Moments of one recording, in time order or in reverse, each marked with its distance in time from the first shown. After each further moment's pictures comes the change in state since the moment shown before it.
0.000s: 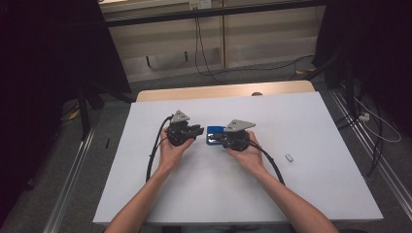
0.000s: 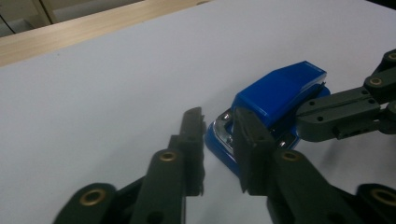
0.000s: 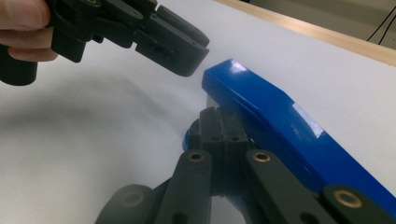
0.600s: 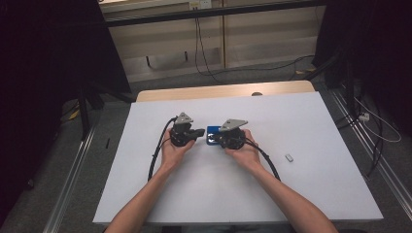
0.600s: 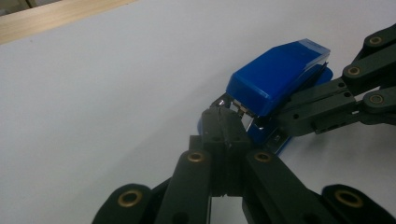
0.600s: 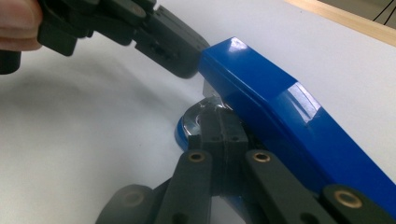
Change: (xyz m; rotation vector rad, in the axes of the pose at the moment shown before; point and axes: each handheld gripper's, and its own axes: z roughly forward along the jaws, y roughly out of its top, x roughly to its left) left arm 0.000 -0.006 0.014 0.042 -0.029 0.018; right arm -0.001 0.003 0.014 0.104 -0.015 -0.039
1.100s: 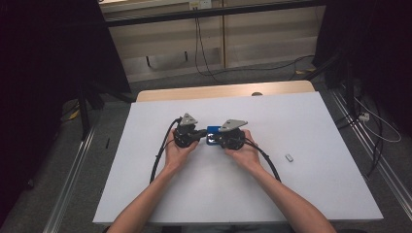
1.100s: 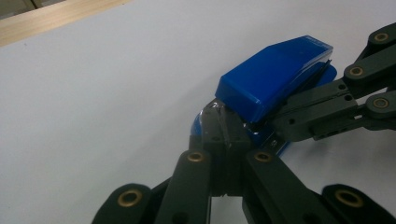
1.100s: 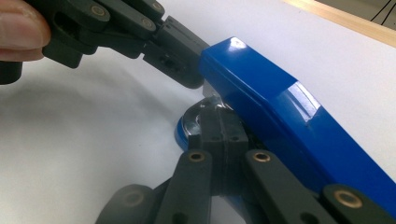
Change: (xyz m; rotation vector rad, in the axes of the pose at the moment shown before) left arm -0.009 0.002 0.006 0.005 0.033 0.019; right arm 0.001 -0.001 0.000 -0.001 -0.009 0.000
